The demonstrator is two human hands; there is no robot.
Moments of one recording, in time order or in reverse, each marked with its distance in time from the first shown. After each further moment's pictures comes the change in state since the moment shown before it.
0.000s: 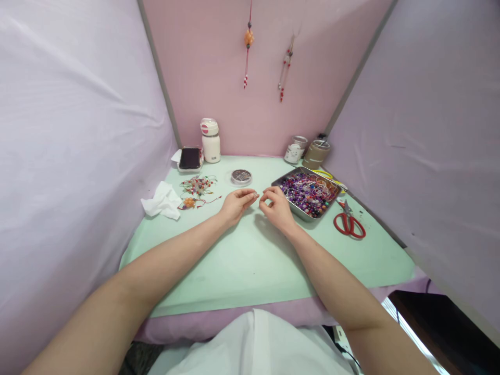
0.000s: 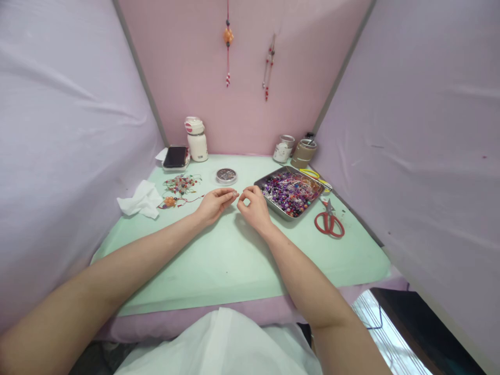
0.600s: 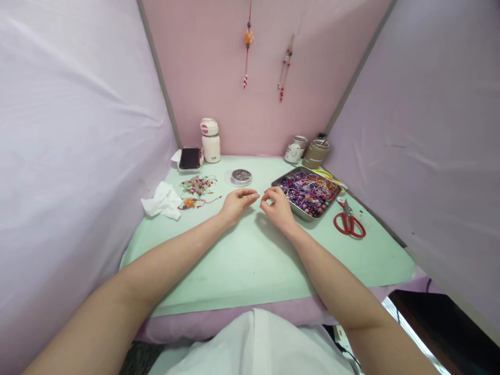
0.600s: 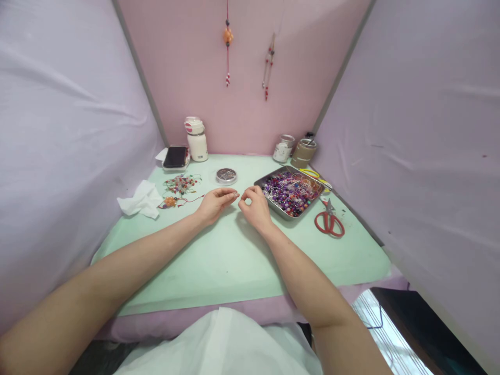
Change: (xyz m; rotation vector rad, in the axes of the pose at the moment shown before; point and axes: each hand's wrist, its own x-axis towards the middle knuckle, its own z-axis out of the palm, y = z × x) left_hand 0.002 -0.002 -0.003 0.094 -0.007 0.022; right_hand 0.001 0.002 0.001 -0.011 0.027 0.020
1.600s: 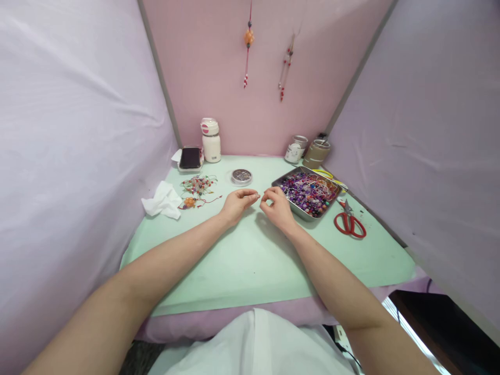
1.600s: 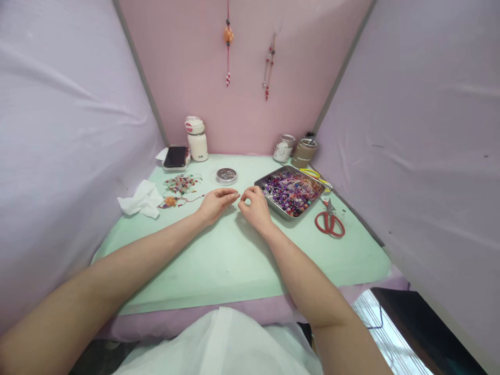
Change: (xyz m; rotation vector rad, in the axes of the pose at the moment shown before) left_hand -0.001 0.000 0.001 -0.009 0.003 -0.012; right_hand 0.000 0.003 0.001 -0.027 -0.026 -0.016
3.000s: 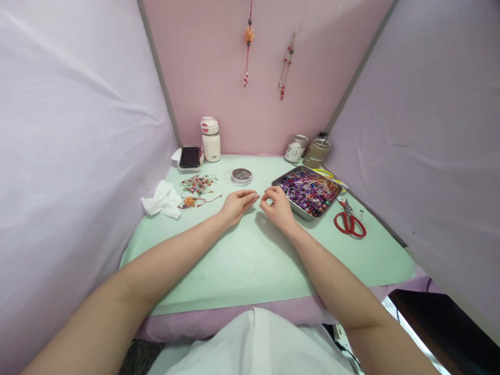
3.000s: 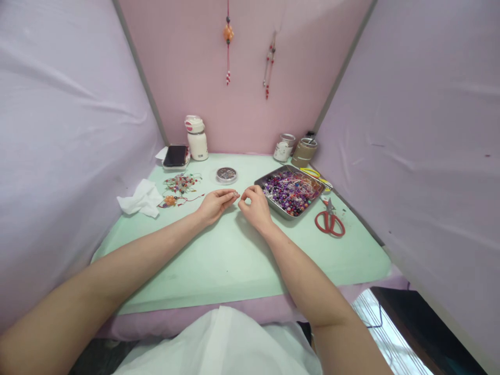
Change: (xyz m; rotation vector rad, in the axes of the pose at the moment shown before) left_hand -0.003 0.001 0.001 -0.080 -0.004 -0.058; right_hand 0.000 -0.003 -0.002 -0.013 0.022 0.007
